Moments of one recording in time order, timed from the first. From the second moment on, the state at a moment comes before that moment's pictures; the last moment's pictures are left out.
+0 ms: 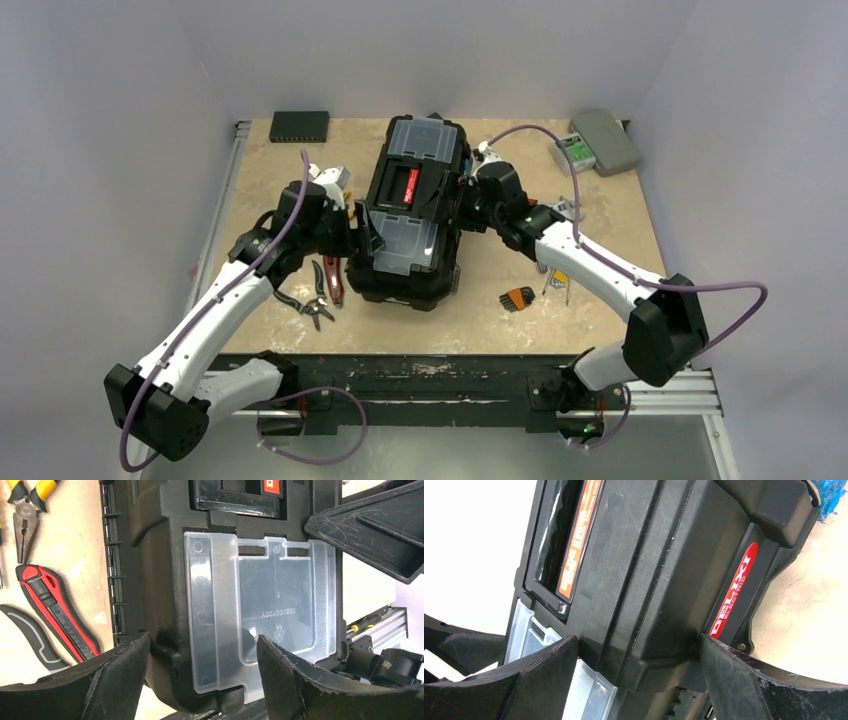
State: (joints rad) left arm -0.46 1.06 1.01 -0.62 0.15 -0.49; right arm 0.63 1.45 1.12 -0.20 -0.10 0.75
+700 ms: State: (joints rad) left arm -0.47 1.11 1.33 -0.83 0.11 -0.41; right arm 0.42 1.31 1.11 -0.28 -0.30 0.70
